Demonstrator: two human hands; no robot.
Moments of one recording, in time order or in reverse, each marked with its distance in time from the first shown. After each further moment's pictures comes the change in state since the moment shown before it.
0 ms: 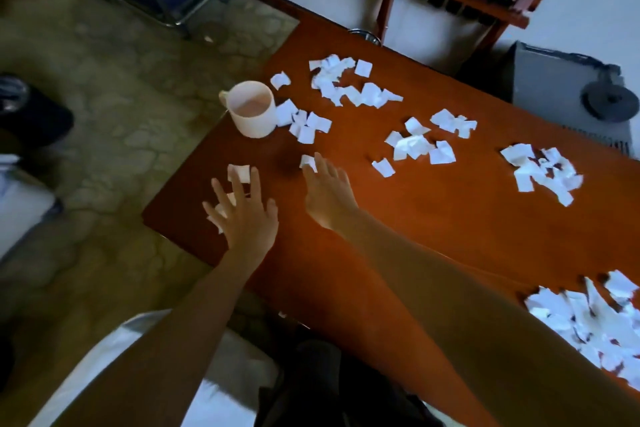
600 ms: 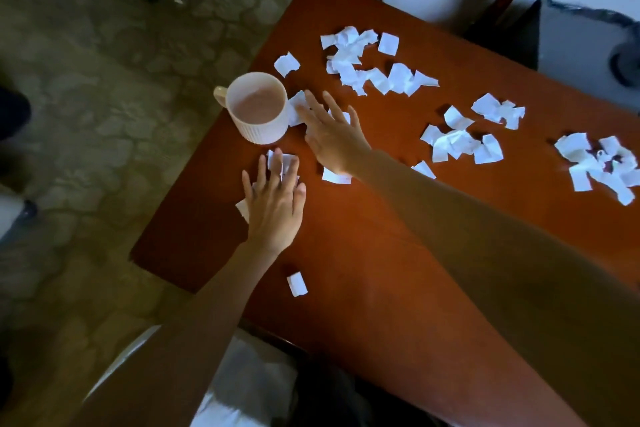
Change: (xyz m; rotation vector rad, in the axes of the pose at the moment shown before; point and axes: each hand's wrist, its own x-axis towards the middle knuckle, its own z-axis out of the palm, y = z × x) left_hand 0.084 -0.001 0.029 -0.090 -0.014 0.414; right_hand 0.136 0.016 -0.001 -0.144 -0.004 -0.045
